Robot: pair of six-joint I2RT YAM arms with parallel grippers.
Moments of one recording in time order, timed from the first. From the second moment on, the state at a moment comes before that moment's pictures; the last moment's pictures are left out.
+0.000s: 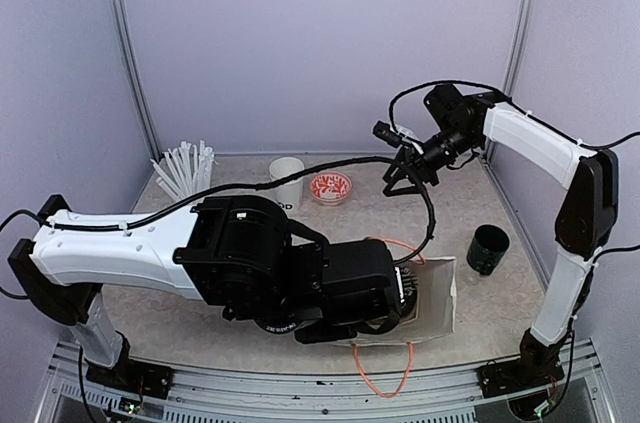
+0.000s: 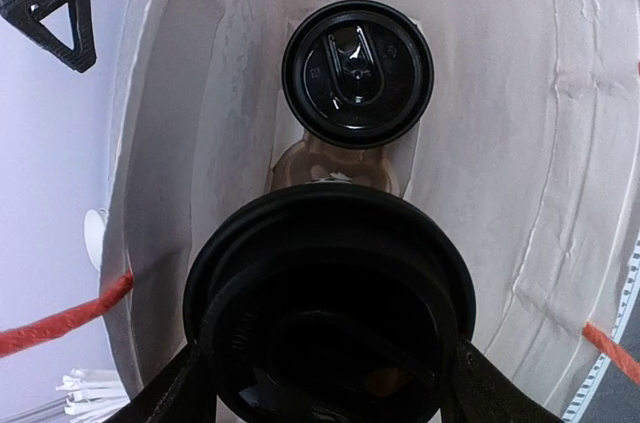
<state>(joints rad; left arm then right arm) -1.59 1.88 1.98 -1.30 -0.58 0.03 0.42 1.84 1.78 -1.06 -0.75 -0.75</state>
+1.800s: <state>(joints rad) -1.46 1.91 1.82 -1.13 -0.50 0.26 0.44 2.08 1.66 -0.97 -0.85 -0.77</state>
